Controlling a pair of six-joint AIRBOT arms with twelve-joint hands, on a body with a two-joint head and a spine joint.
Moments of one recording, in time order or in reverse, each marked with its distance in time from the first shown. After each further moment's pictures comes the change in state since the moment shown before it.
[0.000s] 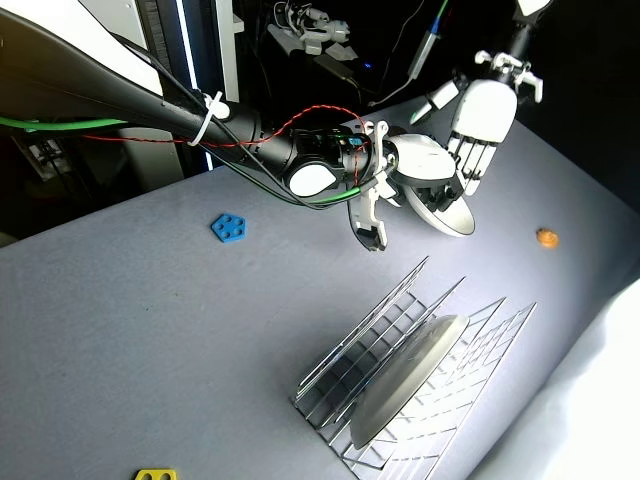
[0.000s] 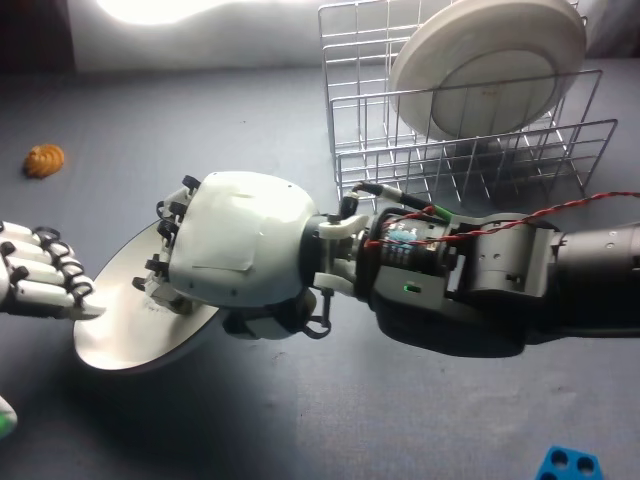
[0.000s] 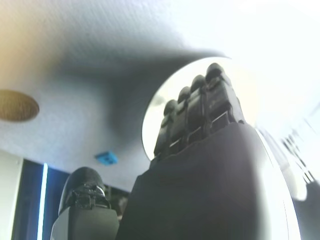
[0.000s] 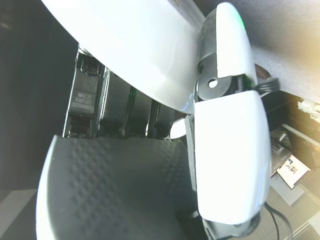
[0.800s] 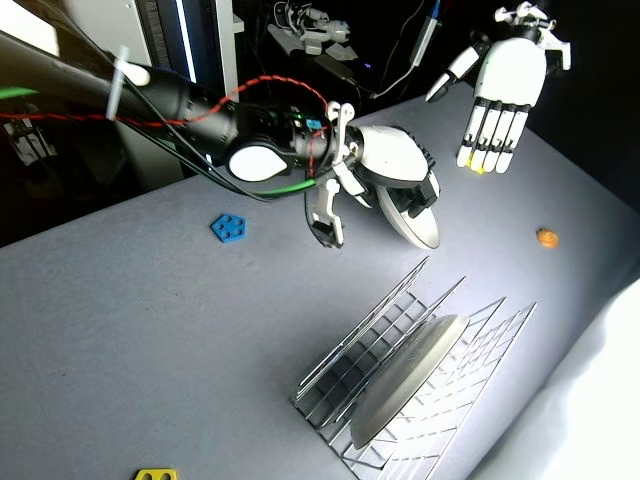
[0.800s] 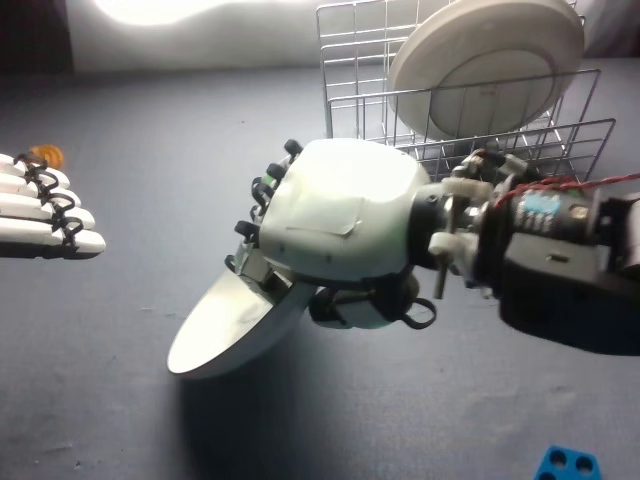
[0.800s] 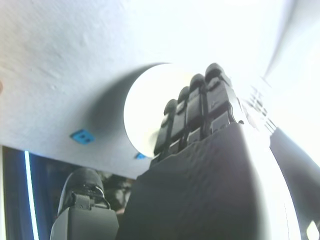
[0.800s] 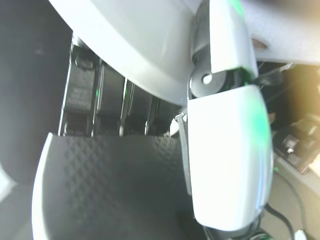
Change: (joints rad) left arm -0.251 0.123 -0.063 0.071 -0.106 0.019; right arm 0.057 0.332 -0.336 0.181 -0.095 -0.001
